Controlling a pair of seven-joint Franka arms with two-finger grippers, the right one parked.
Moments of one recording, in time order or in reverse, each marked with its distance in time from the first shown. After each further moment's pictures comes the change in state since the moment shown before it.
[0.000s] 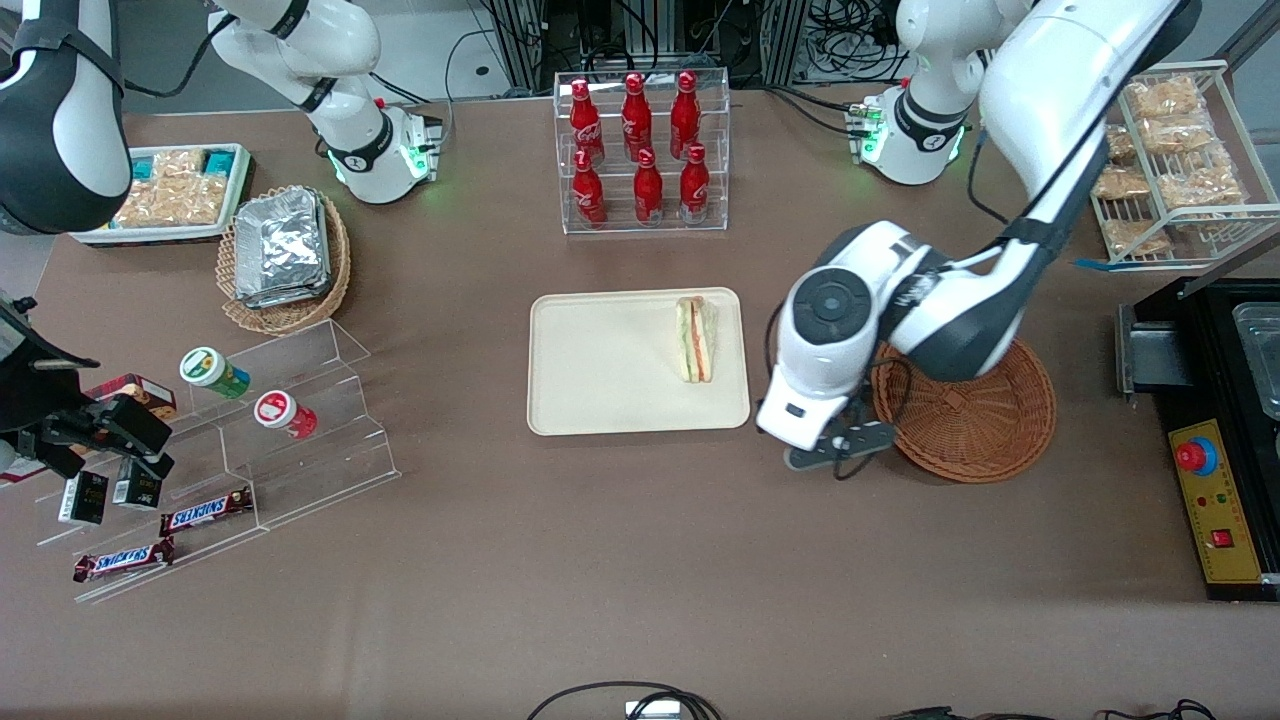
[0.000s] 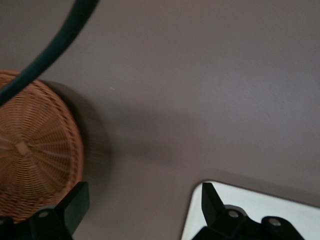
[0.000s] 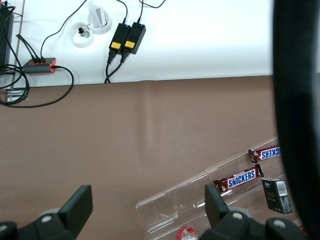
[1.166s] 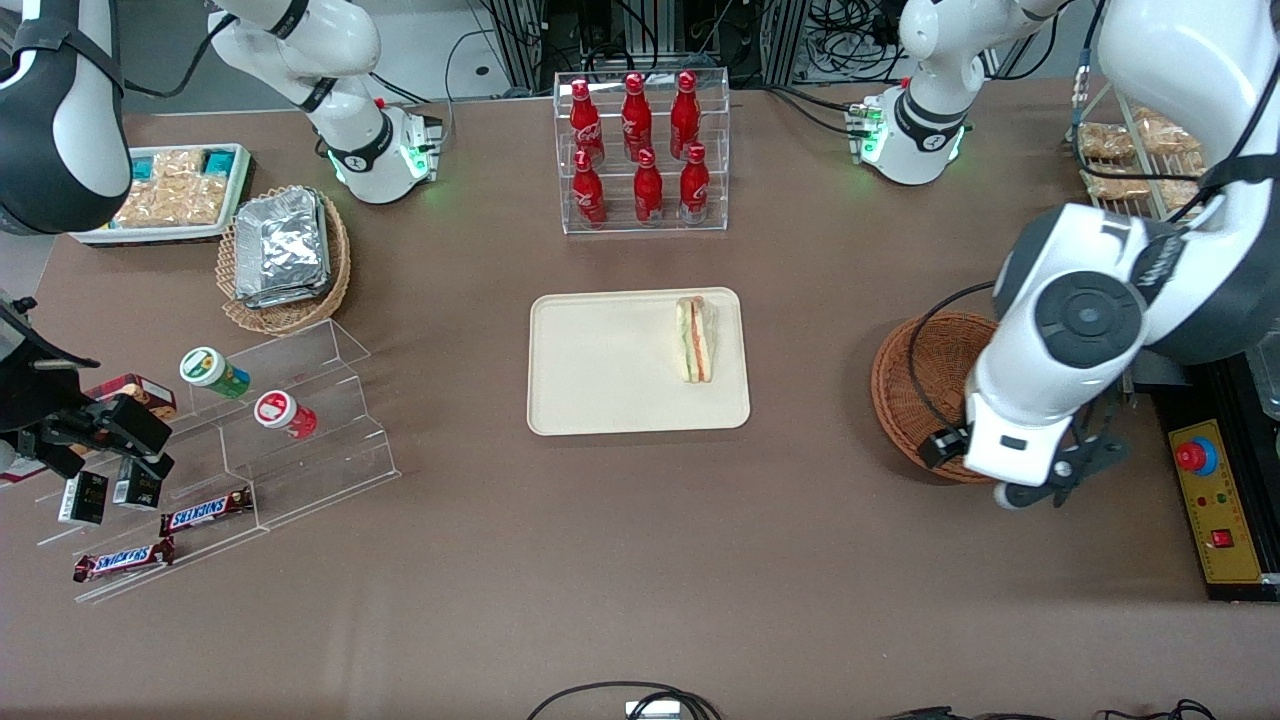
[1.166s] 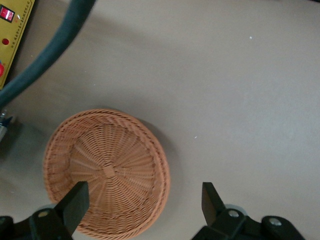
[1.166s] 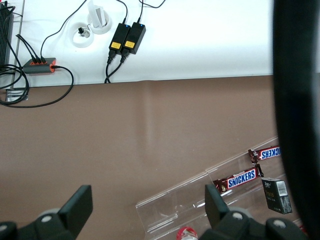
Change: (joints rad) arm 0.163 -0.160 0.113 0.053 -0.139 -0.101 0.227
